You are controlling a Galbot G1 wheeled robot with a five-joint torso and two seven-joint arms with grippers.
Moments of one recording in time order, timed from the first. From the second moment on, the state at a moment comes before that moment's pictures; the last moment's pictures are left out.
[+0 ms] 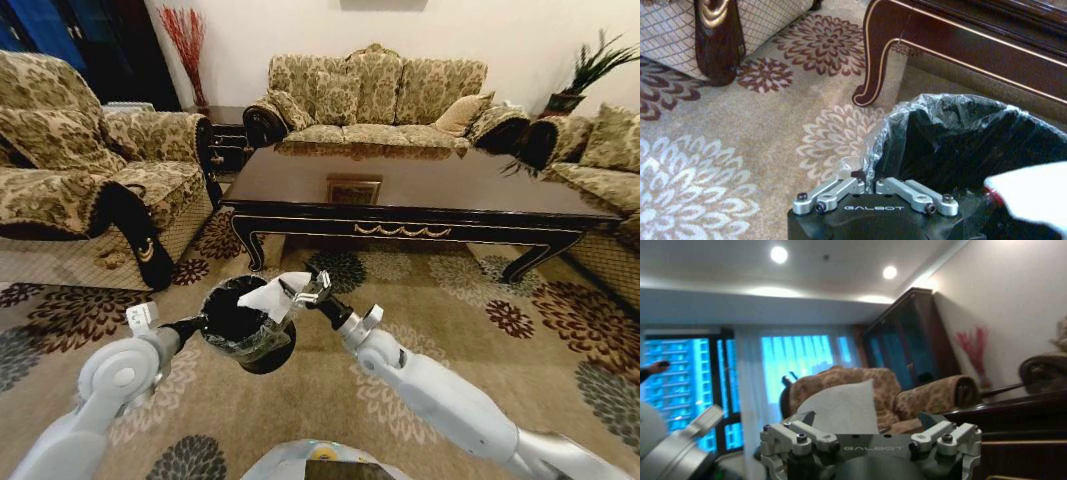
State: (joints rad) left arm 1.50 -0.91 -0.82 -2.31 -1.44 0.72 -0.79; right arm -0.69 0.98 -0.48 1.83 0.85 0.39 -0.14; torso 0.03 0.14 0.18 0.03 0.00
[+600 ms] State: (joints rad) left arm 1.48 -0.94 -0.79 -2.26 -1.39 0.72 -0.77; right arm -0.33 1.16 -0.80 1.71 0.82 0.36 -0.06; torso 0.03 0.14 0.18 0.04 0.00
